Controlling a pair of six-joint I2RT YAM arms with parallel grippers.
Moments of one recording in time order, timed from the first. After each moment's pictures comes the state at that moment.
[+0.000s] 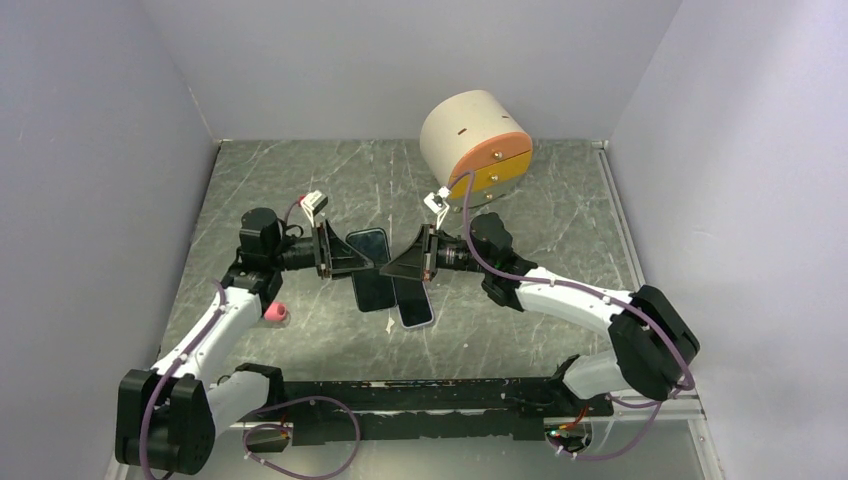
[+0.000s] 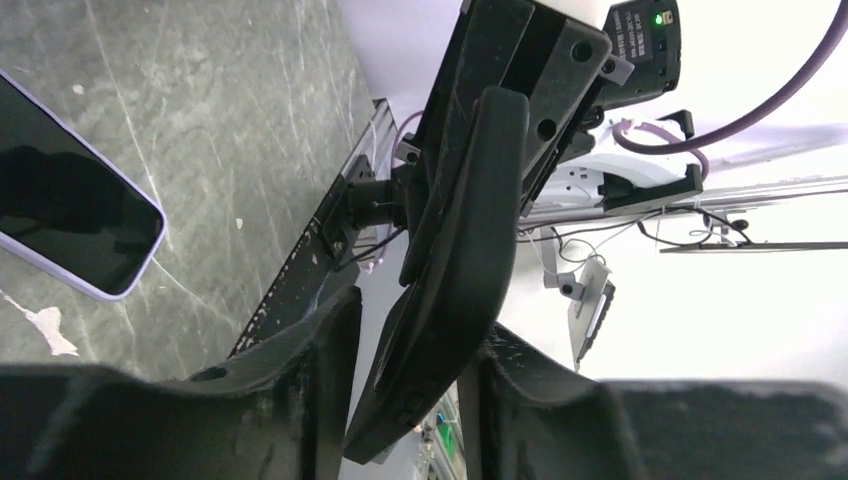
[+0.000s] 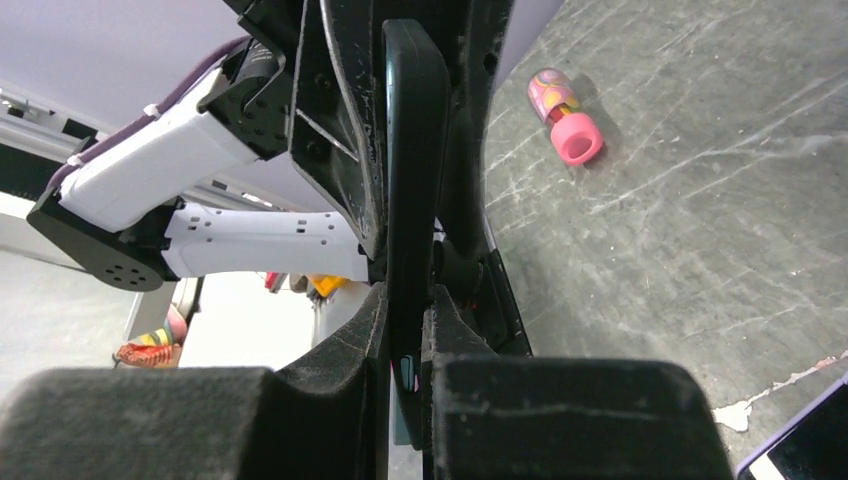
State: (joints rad) left arm -0.15 1.04 0.60 0.18 1.17 -0.99; right arm 0.77 1.37 0.74 0.60 -0.66 0.95
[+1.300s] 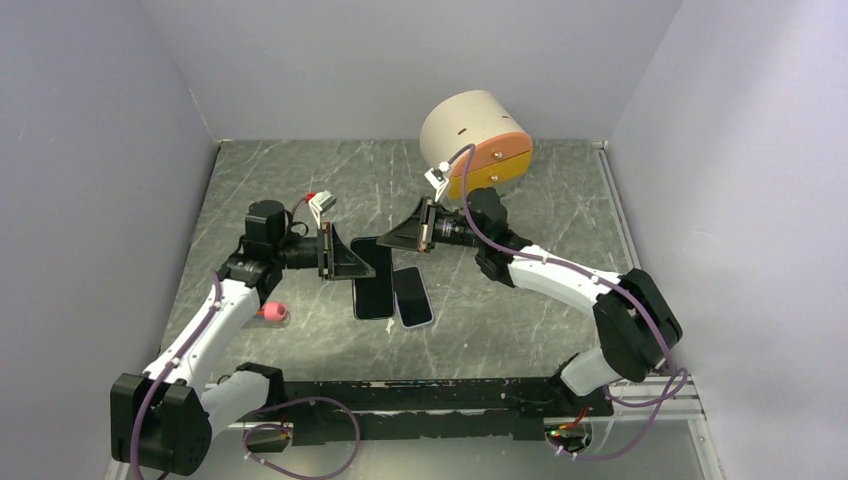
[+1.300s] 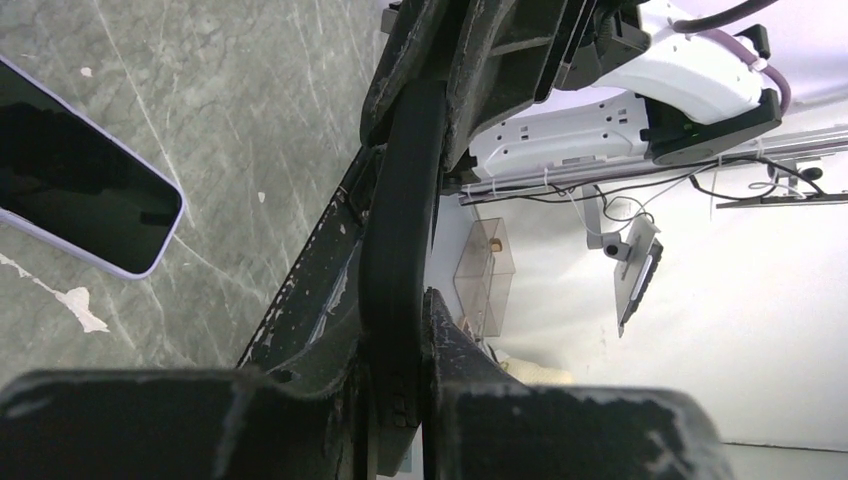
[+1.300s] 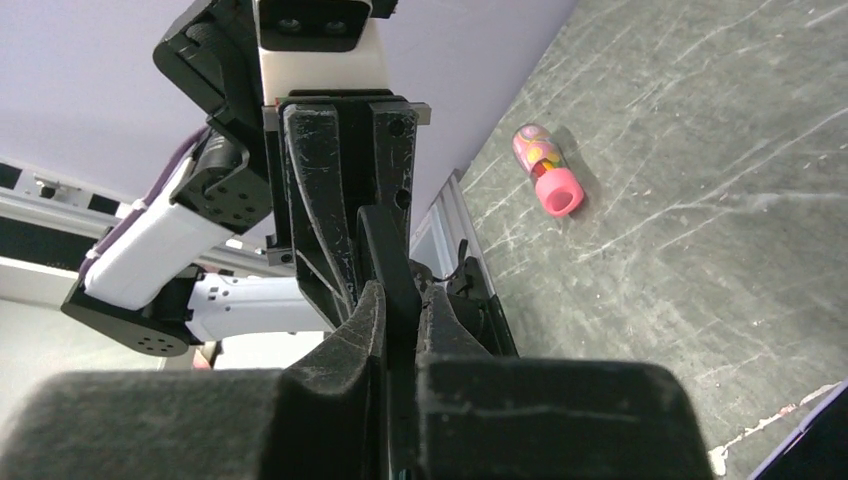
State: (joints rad) left arm -0.21 1.04 0.70 -0.10 1.17 -0.75; right arm 0.69 1.49 0.90 0.56 -0.69 1.02
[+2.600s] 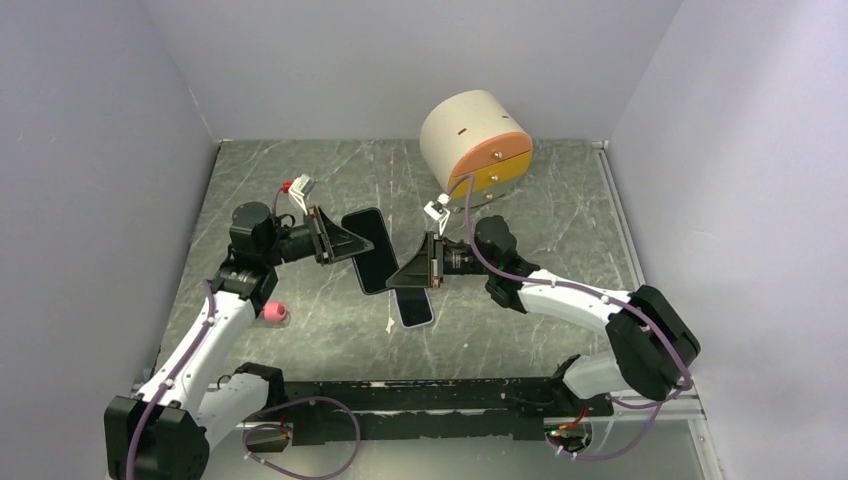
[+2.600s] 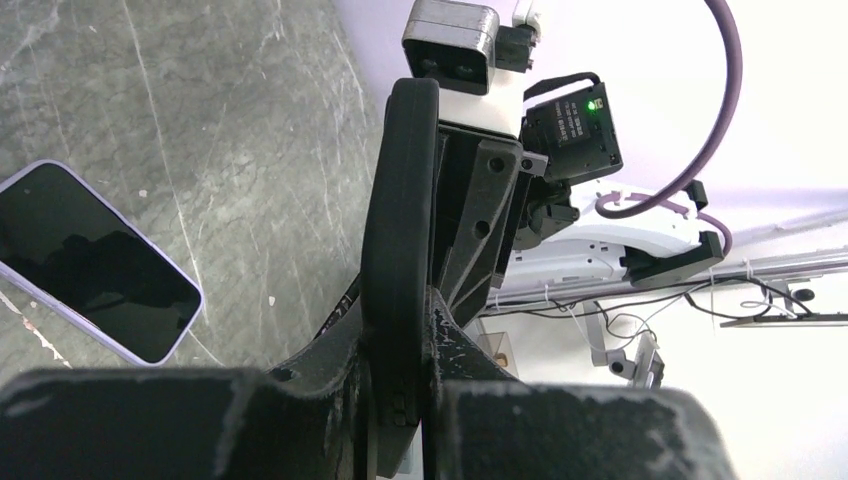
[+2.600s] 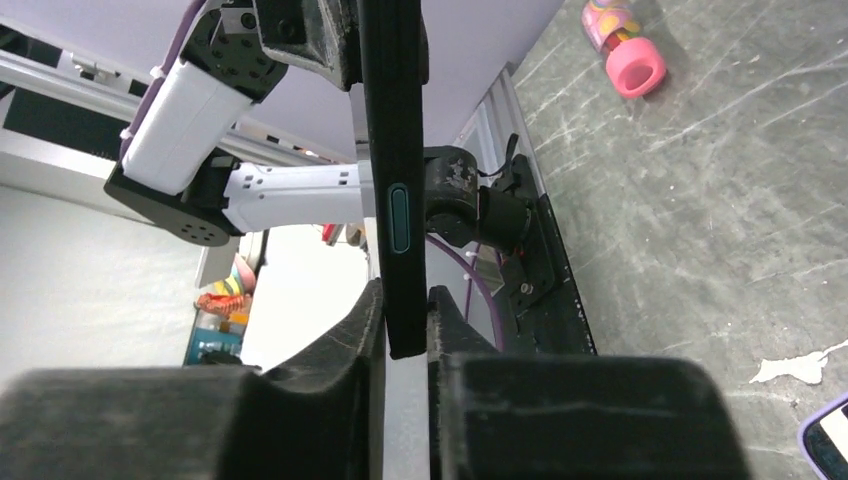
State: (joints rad) left arm -0.21 0.95 0.69 0.11 0.94 -0.99; right arm 0.74 1.37 0.70 0.63 -0.81 1.03
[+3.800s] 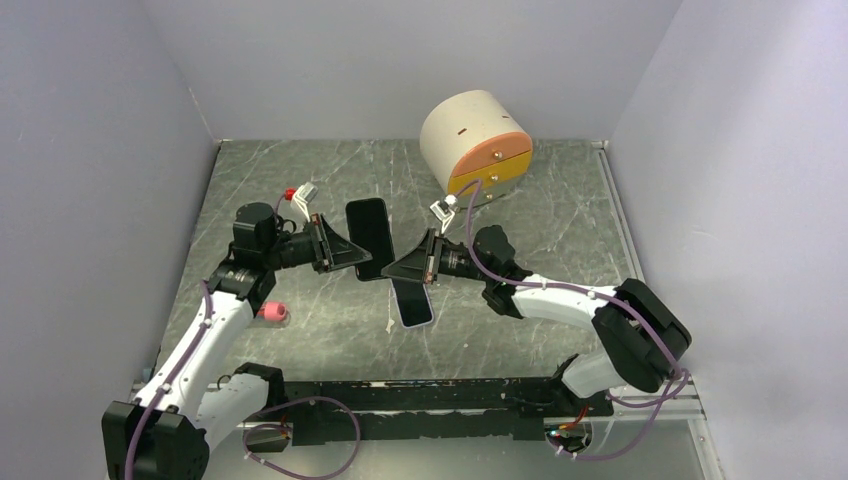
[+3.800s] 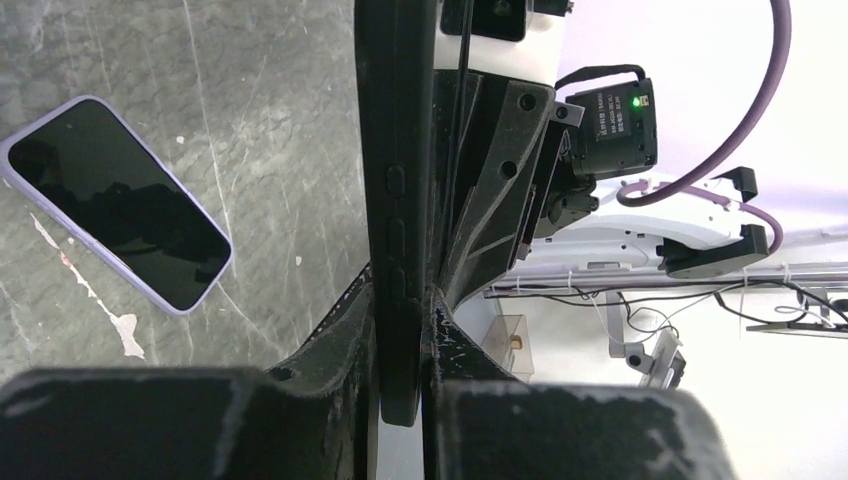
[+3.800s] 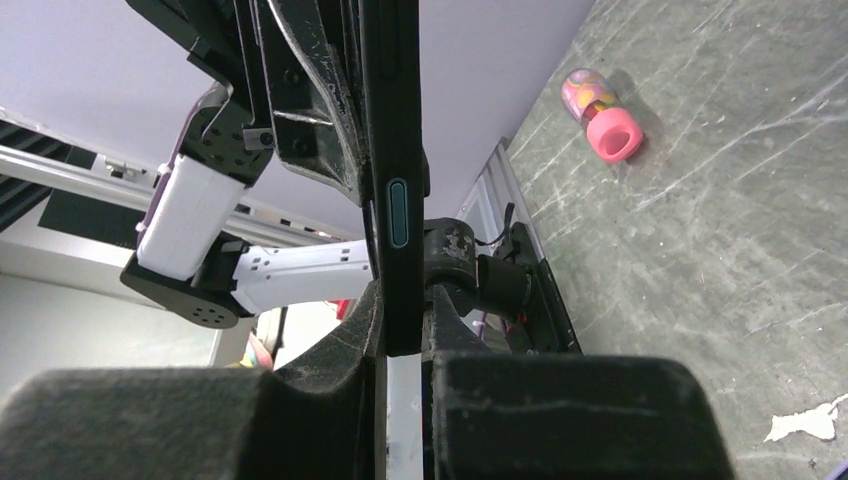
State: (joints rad) left arm -0.20 0.94 0.71 -0.10 0.93 -0.87; right arm 0.76 1.43 0.63 0.85 -0.63 1.18
